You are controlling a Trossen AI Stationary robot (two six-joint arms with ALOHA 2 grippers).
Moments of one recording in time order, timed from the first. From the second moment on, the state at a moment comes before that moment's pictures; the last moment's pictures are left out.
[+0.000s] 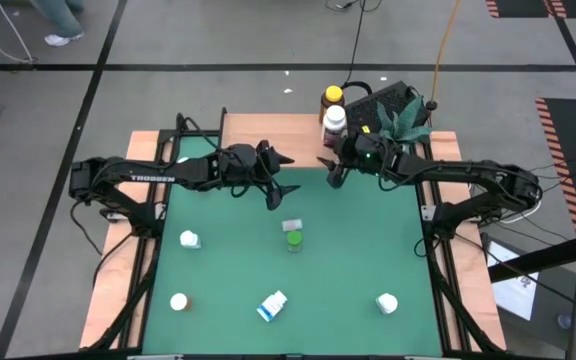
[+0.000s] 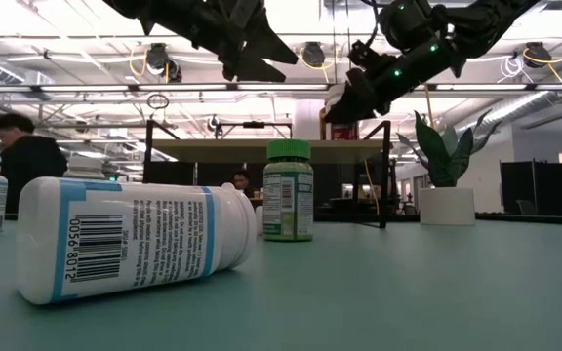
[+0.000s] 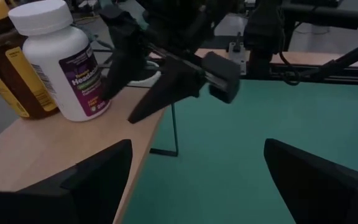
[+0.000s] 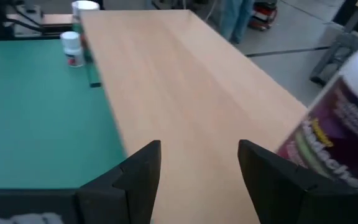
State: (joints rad) left arm 0.18 1.46 1.04 0.07 -0.03 0.08; right arm -0.41 1.33 0.74 0.19 0.10 -0.12
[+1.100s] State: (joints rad) left arm 0.17 1.46 1.04 -0.07 -0.08 0.04; right arm 0.14 1.15 0.74 -0.68 0.03 0.56
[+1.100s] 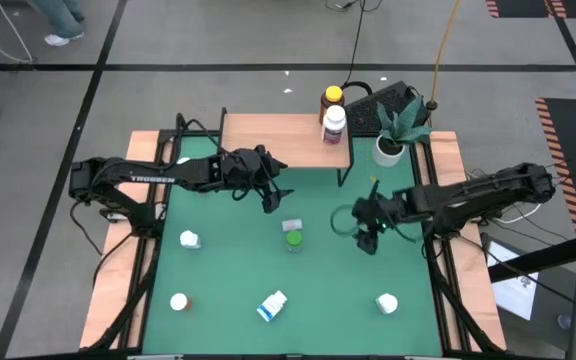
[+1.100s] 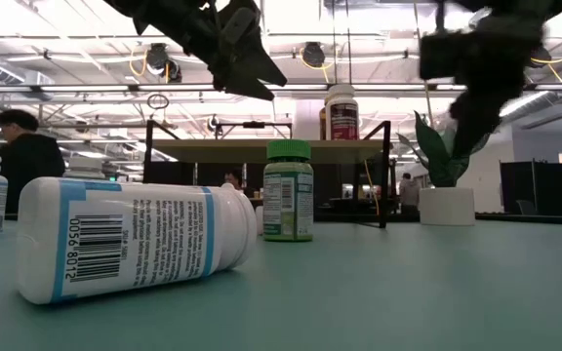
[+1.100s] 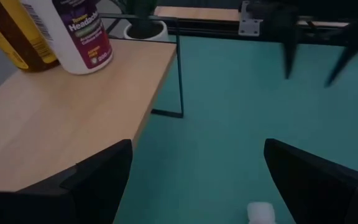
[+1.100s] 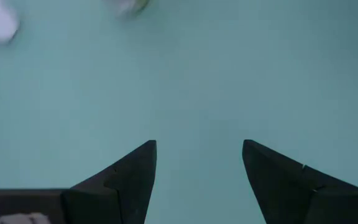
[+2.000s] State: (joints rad) left arm 0.20 1.42 1.04 -0.05 -0.14 0.10; right arm 0.06 1.44 0.52 0.66 0.02 0.10
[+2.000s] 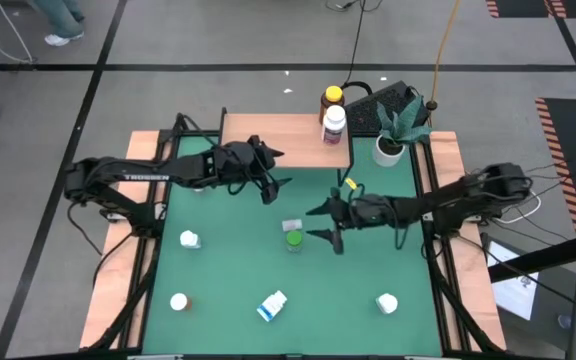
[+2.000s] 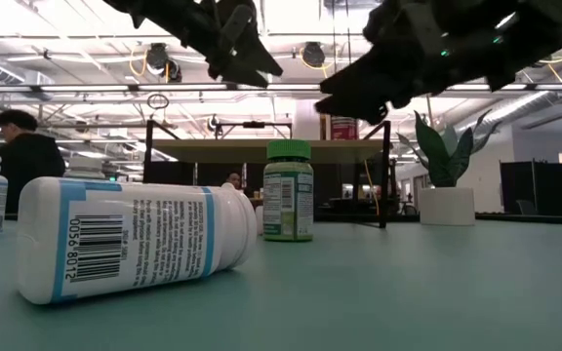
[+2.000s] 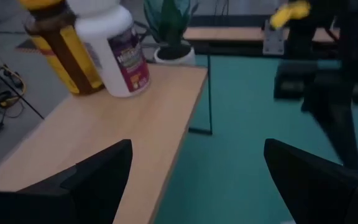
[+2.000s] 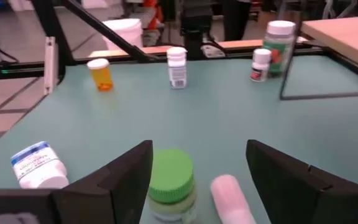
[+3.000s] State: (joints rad) left arm 0.21 1.42 1.04 -0.09 -0.15 0.06; right arm 0.03 1.75 0.68 0.66 -0.19 0.08
